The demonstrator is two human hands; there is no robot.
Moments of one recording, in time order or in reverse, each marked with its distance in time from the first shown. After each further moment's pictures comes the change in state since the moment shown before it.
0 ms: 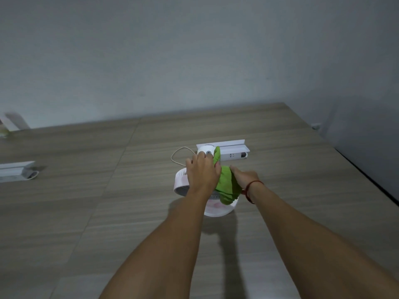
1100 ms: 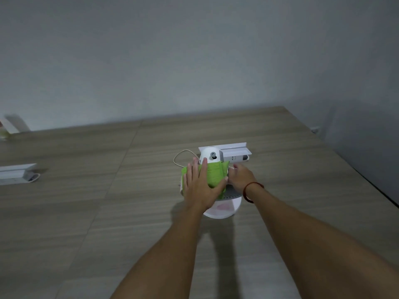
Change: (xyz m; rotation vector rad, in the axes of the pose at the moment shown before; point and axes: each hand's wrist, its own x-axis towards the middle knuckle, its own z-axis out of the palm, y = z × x) left_hand -0.034 -0.042 0.027 -0.298 -0.148 -0.118; right_hand -0.031 -0.019 0.012 -0.462 0.001 -0.421
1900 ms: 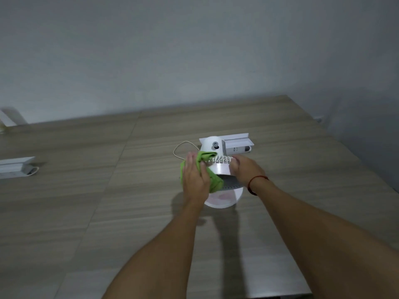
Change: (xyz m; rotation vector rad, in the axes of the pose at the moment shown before) left_hand 0.015 -0.019 0.015 -0.346 0.181 -0.037; right_hand 0.007 0.006 -0.002 -0.215 0.032 -0.128
